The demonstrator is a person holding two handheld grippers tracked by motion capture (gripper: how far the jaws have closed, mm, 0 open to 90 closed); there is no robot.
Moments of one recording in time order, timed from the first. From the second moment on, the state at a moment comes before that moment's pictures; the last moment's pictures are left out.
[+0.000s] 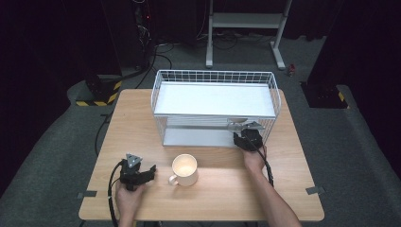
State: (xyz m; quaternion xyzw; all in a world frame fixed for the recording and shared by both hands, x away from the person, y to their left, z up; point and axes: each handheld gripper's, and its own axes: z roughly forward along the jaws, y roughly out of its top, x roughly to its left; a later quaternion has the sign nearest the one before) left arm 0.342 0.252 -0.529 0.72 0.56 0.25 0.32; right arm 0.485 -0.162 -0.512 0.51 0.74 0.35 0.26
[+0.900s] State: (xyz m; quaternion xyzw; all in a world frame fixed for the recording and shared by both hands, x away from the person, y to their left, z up) left arm 0.342 0.252 -0.529 0.72 0.56 0.25 0.32; right arm 0.461 -0.171 -0.498 0.47 0.75 0.38 0.25
